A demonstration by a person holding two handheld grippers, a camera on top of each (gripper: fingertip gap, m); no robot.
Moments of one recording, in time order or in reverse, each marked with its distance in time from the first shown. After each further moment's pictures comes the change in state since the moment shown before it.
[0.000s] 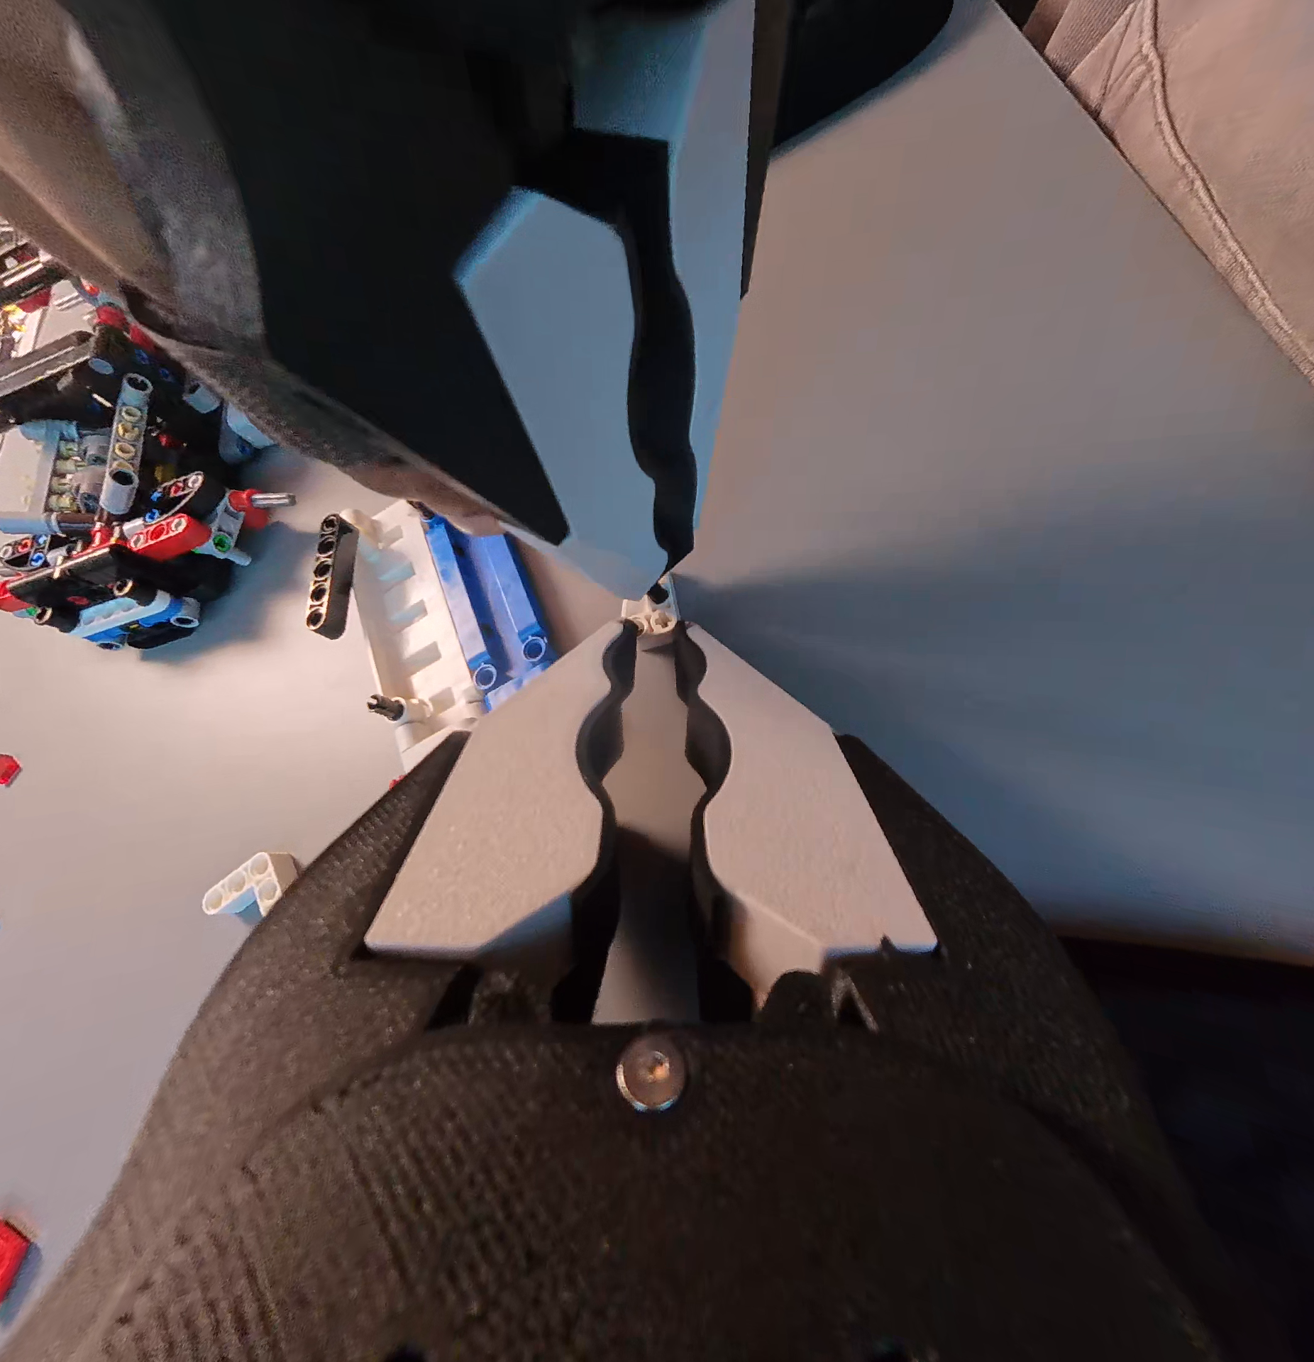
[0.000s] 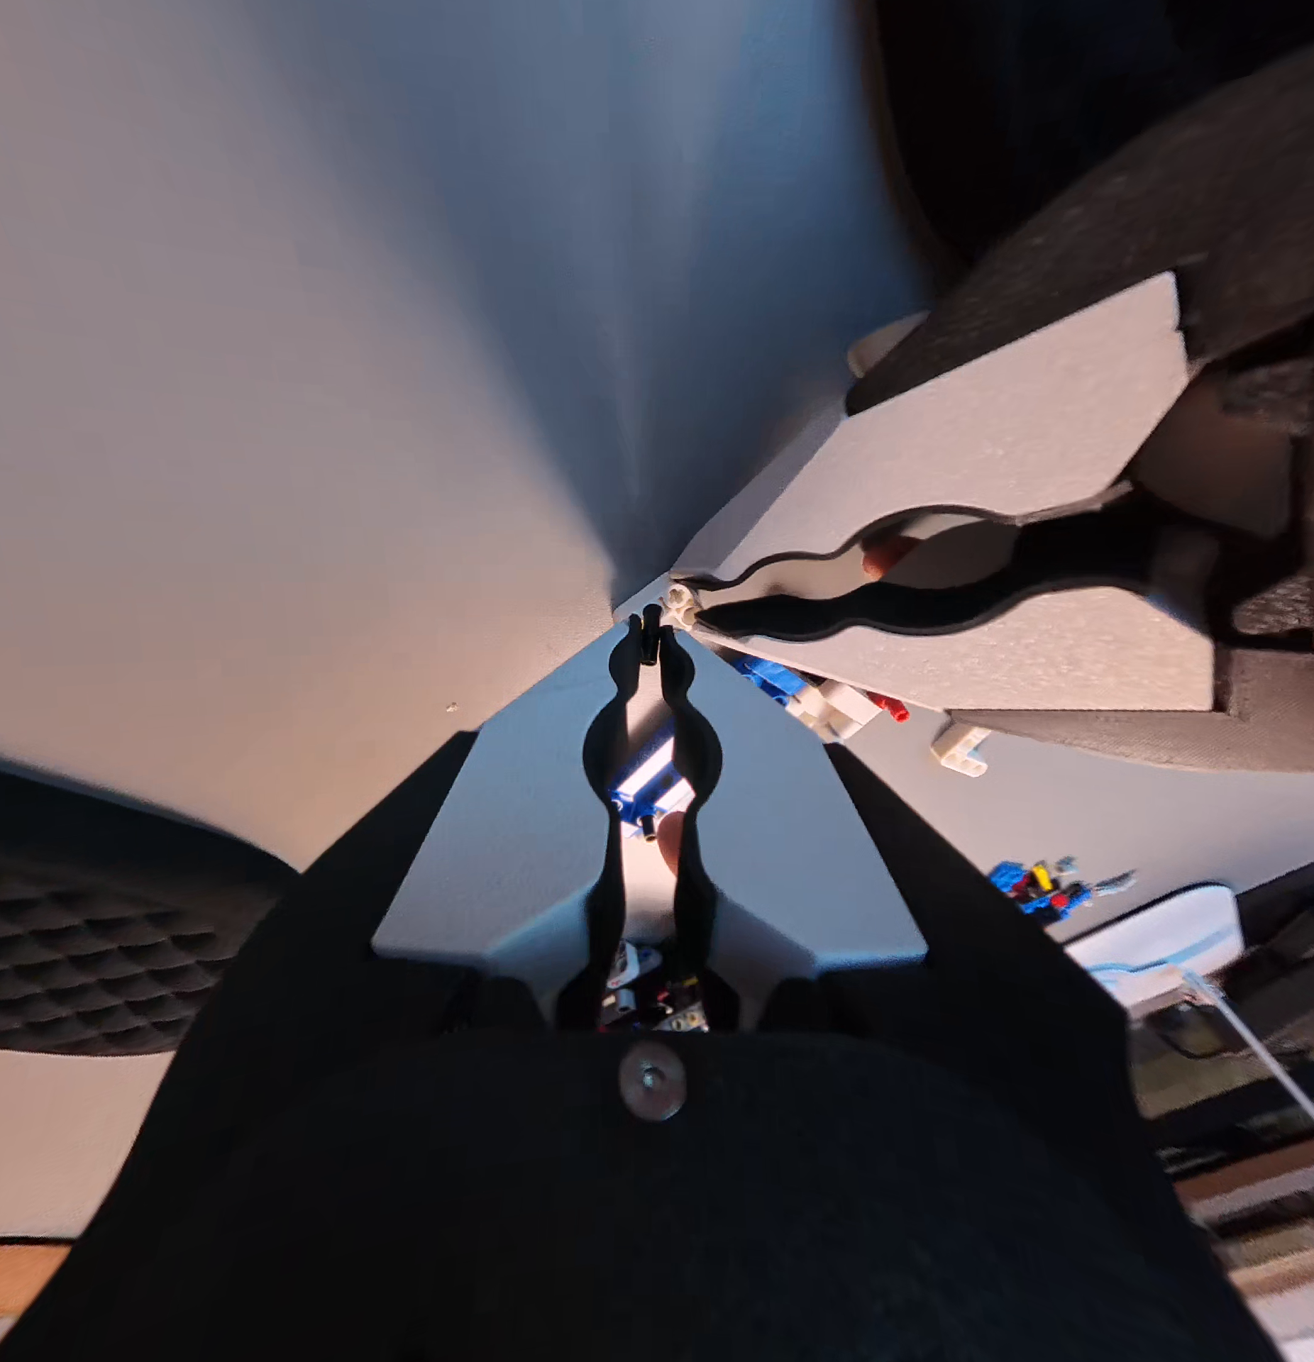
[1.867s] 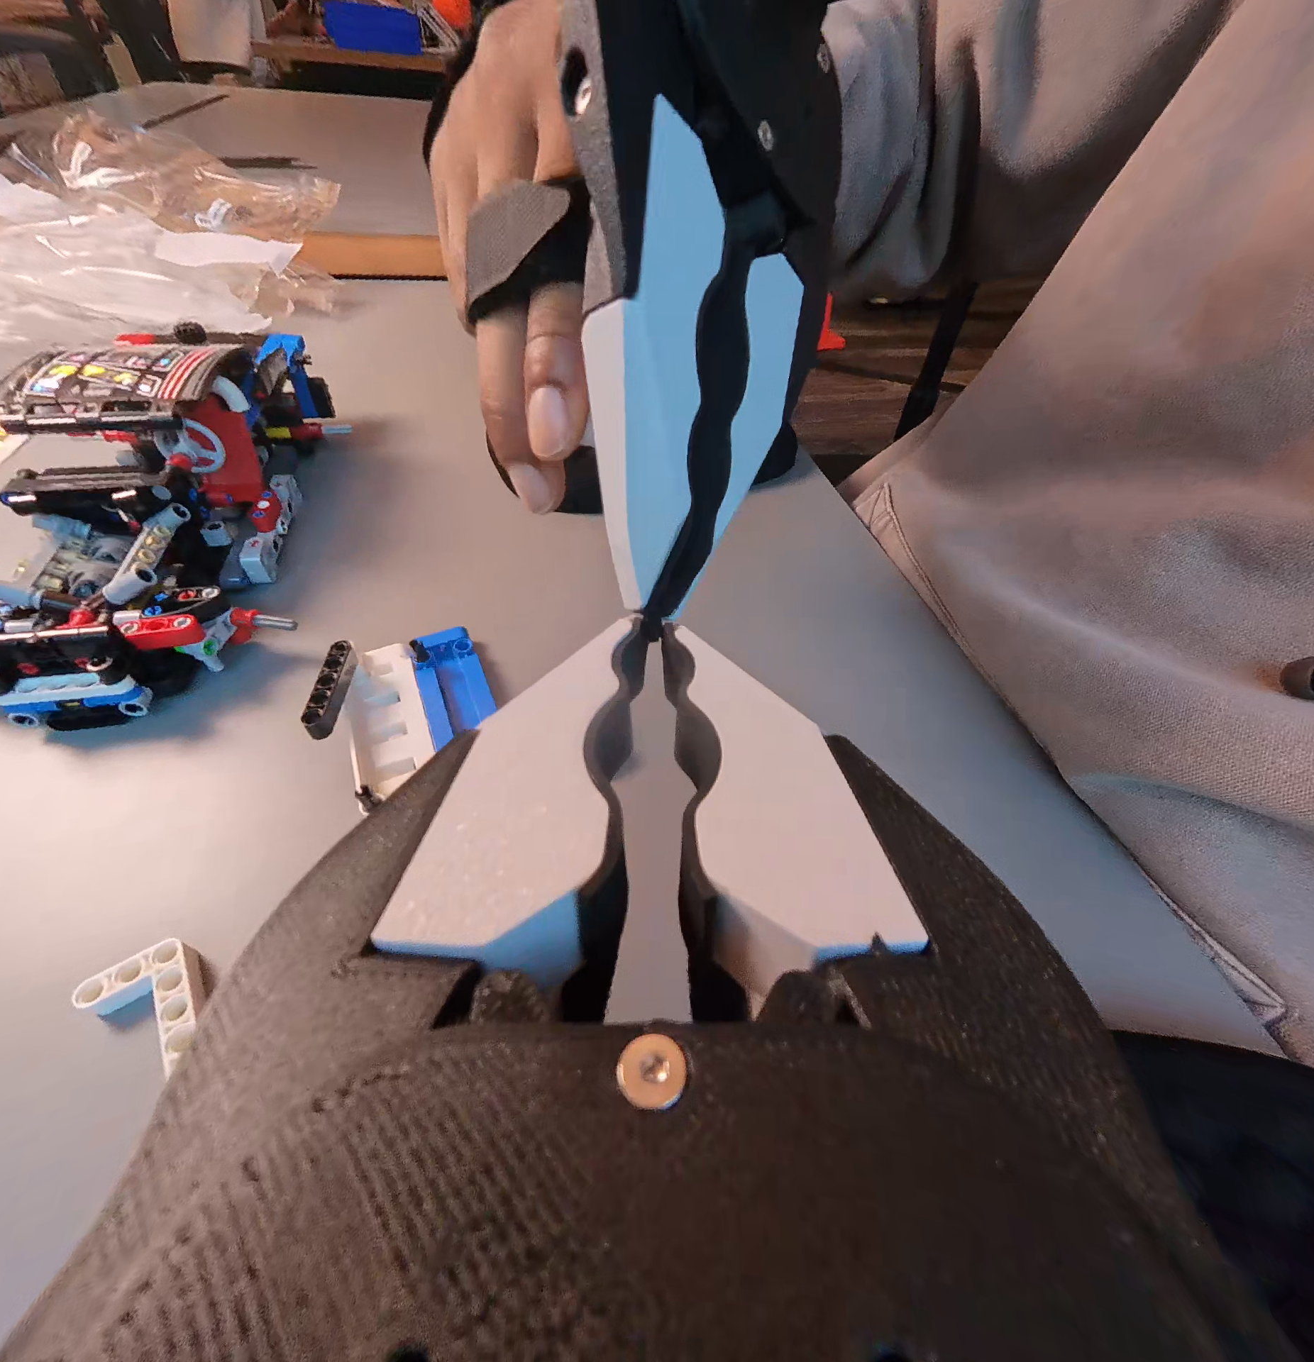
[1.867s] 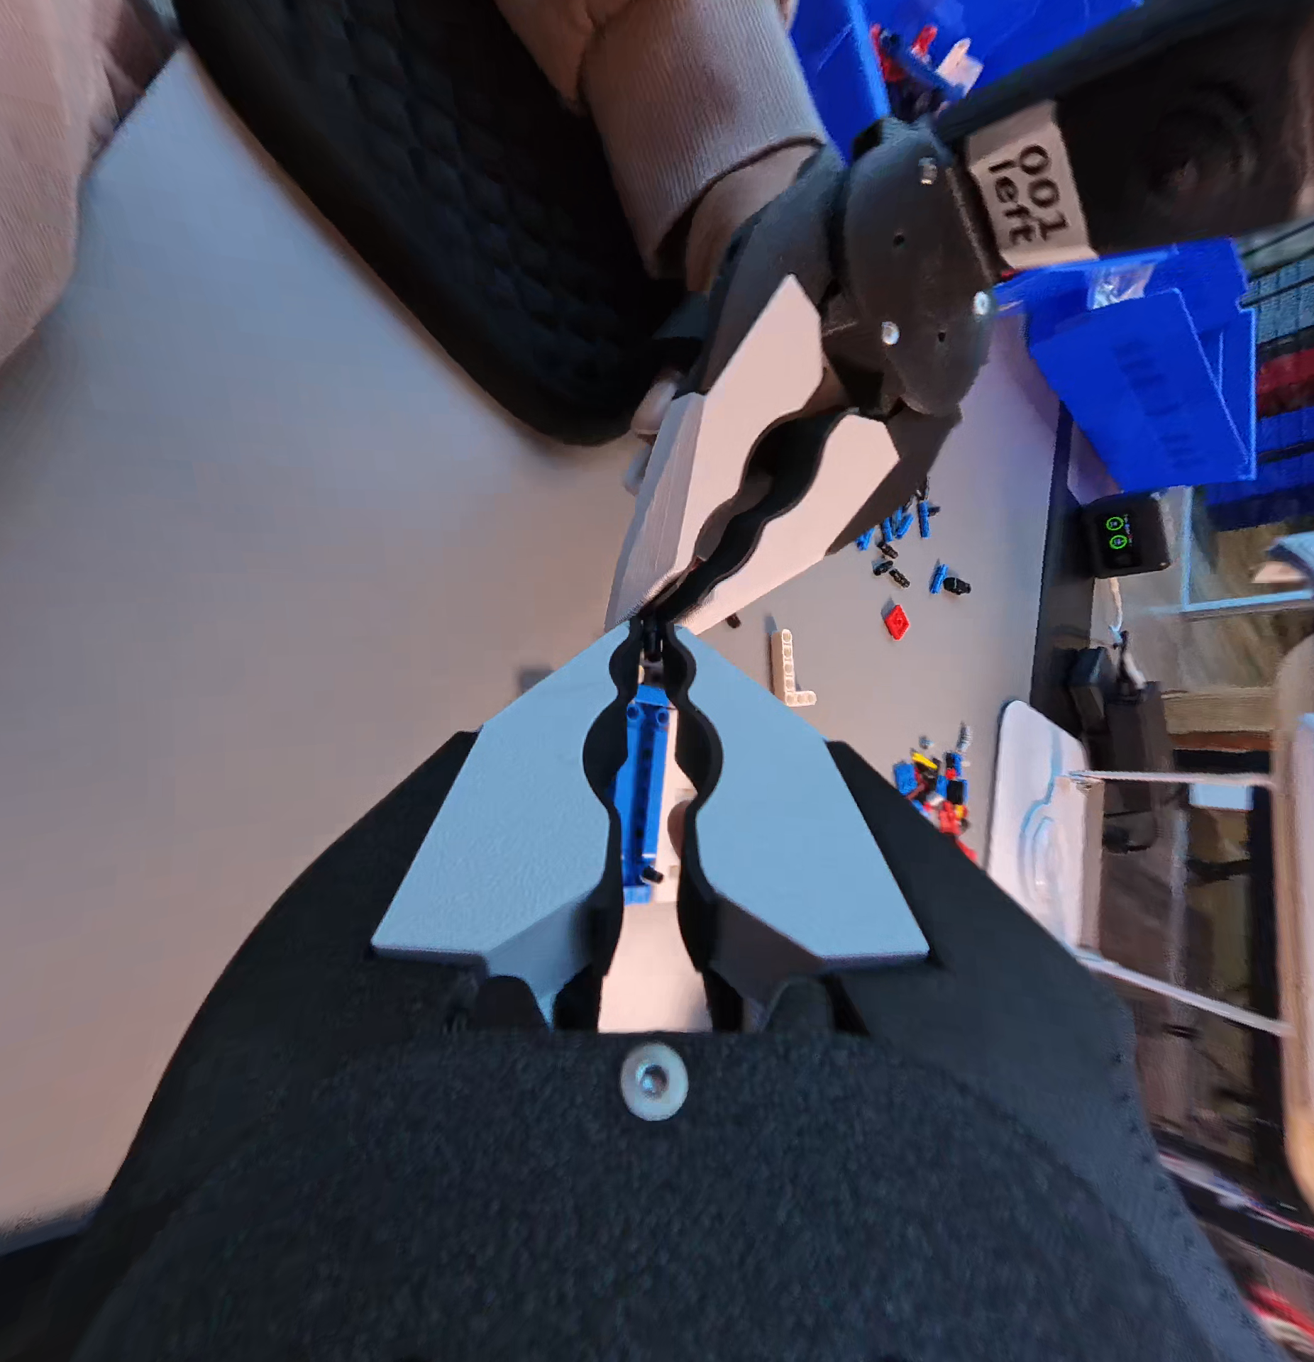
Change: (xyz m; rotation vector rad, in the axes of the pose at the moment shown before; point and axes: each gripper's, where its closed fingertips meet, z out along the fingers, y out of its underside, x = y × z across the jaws) left arm -0.003 -0.055 -0.040 0.408 0.151 -0.263; right arm 0.021 -0.014 -0.071 0.466 0.593 0.405
